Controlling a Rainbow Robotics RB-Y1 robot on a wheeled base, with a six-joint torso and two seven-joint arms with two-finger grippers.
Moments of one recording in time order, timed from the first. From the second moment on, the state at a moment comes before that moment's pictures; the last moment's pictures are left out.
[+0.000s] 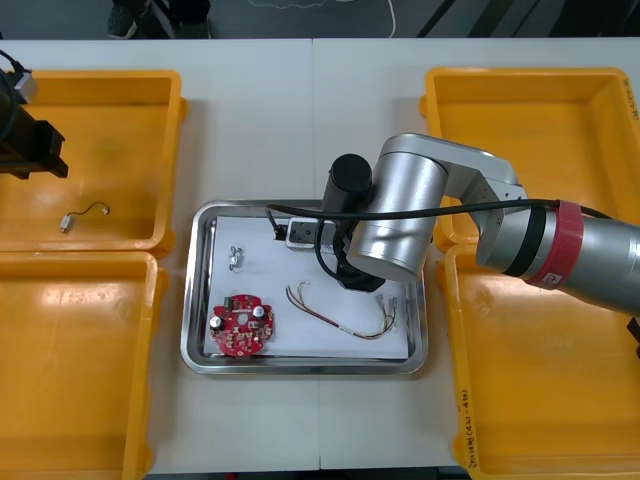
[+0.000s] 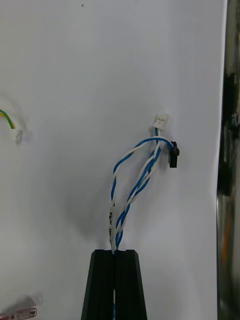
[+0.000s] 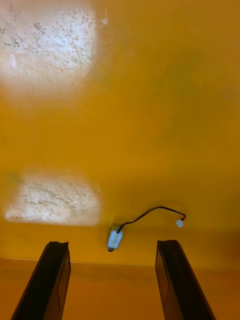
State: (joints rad) right arm -0.99 -0.56 1.04 -1.69 -0.68 1.40 1.76; left arm -0.86 0.92 -0.24 -1.12 0.88 1.53 -1.43
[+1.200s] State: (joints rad) right arm -1.00 -0.58 0.94 -1.83 -0.74 1.56 1.68; left arm -0.73 0.89 -0.24 -1.12 0.88 1.44 -1.54
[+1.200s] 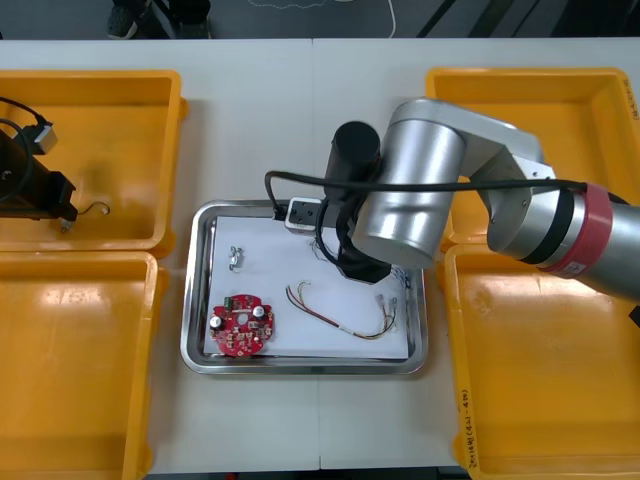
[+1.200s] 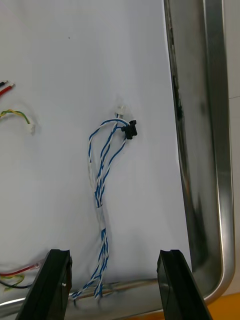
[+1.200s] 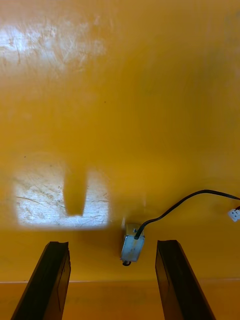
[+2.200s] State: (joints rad) right arm -0.97 -0.79 0.47 -1.96 -1.14 1.91 1.22; left arm -0.71 0.85 -0.24 -1.12 0.85 1.44 -1.54
